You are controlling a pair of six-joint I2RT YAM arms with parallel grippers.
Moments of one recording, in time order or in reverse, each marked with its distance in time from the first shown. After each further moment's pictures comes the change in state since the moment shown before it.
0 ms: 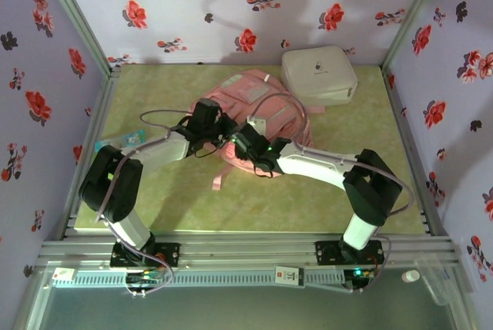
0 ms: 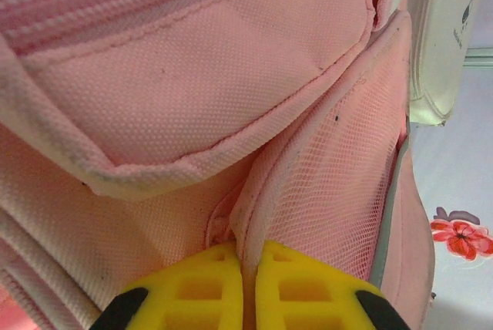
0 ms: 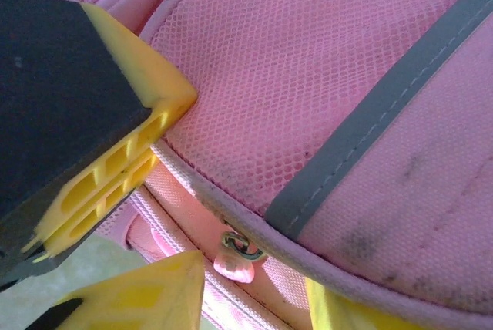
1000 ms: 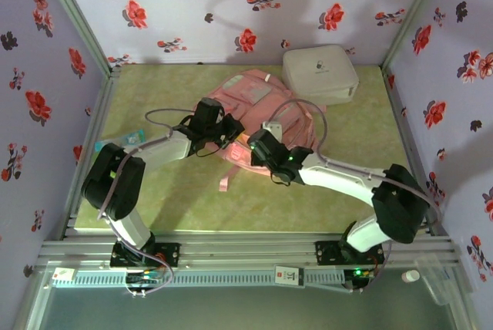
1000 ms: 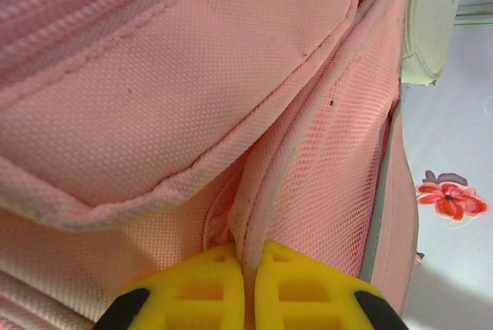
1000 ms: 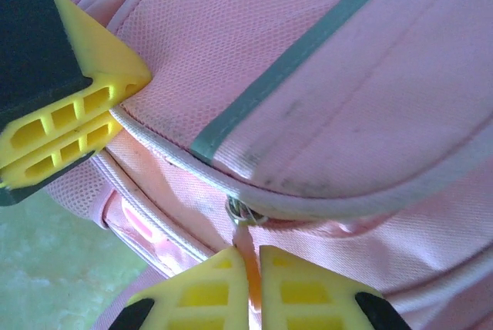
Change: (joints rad) left arm 0.005 0.023 0.016 0.012 0.086 0.028; right arm -0.026 -0.240 -0.218 0.020 0.008 -0.065
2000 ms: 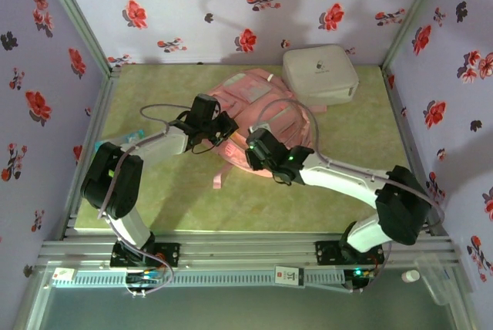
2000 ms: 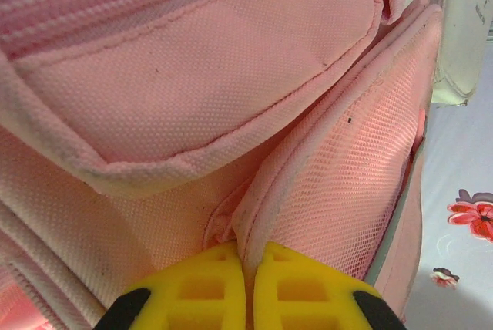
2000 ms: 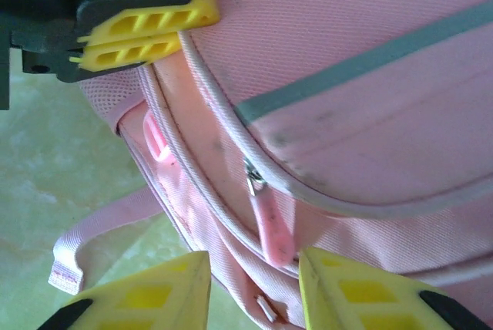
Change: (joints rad) left arm 0.036 0.002 0.045 -0.108 -0.027 0.075; right arm 0.025 0.019 0.050 -0.025 -0.091 -0.304
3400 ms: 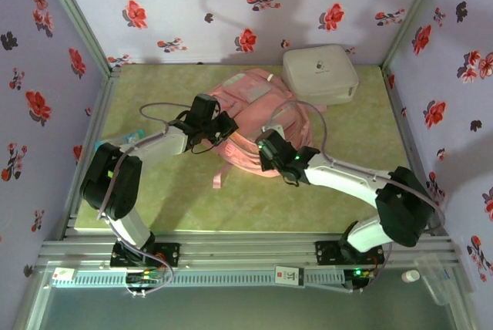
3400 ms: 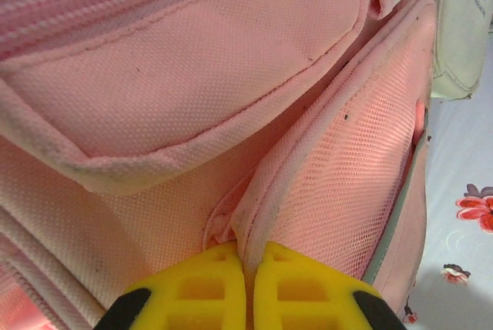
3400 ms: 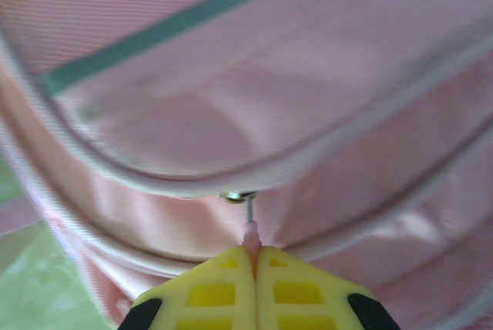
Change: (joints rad) left arm 0.006 -0.009 0.001 -0.012 -0.010 0.042; right arm -0.093 -0.046 -0.099 -0.019 0.065 0.021
